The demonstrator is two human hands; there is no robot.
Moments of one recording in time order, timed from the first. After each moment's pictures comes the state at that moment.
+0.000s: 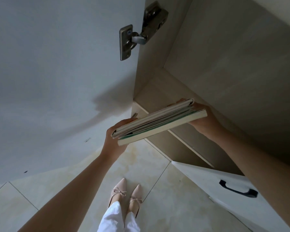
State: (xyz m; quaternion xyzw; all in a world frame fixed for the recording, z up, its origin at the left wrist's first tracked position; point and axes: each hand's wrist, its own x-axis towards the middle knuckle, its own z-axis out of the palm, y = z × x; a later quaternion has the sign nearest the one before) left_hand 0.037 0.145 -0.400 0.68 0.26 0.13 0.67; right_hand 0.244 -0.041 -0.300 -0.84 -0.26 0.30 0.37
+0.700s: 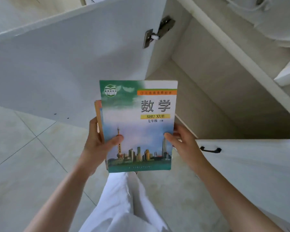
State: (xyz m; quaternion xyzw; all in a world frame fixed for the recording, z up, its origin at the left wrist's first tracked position) left_hand -0.126 0.080 -0.210 0.52 0.43 0.12 0.73; right_hand 0.056 -0.104 -0.200 -0.80 -0.16 0.39 0.43
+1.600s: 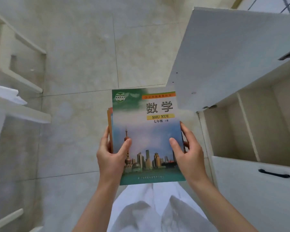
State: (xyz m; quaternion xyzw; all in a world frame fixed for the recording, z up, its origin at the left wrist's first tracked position) left_hand -0.430 -0.071 -0.116 0.30 0.69 0.38 0.54; right_hand -0.240 -0.102 -0.113 -0.73 -0.37 0.42 0.40
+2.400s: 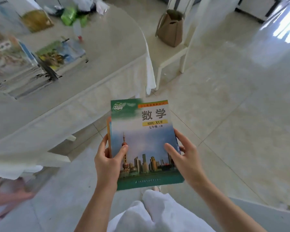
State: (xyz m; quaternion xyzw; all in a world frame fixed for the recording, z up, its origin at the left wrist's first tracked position) left_hand -0.734 -0.127 -0.052 -0.04 0.75 0.61 0.25; right_hand -0.602 0.028 -0.046 -0.39 -0.66 0.62 0.15
